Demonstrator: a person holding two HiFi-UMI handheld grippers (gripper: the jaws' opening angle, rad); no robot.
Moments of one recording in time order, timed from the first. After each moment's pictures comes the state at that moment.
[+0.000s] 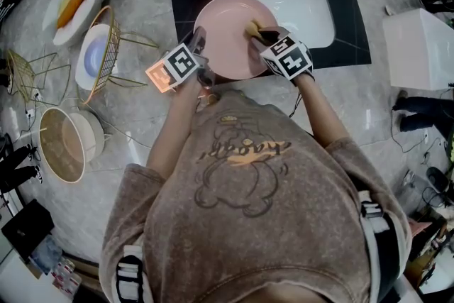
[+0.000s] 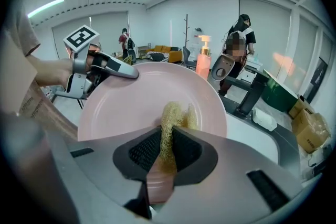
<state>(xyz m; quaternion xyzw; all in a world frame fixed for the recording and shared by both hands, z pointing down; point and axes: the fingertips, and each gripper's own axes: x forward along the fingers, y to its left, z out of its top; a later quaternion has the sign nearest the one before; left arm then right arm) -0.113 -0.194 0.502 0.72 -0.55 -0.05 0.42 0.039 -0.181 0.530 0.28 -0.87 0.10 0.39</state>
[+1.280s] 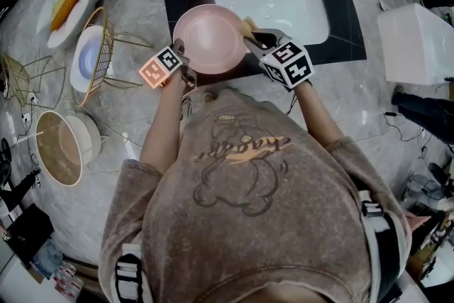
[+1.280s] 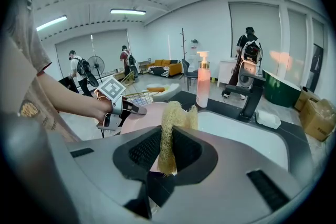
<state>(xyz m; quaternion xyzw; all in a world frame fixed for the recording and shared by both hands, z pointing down) -0.177 -0.189 0.618 0.64 -0.61 0.00 0.46 0.031 -0.162 0.498 0.28 -0.90 0.12 0.30</state>
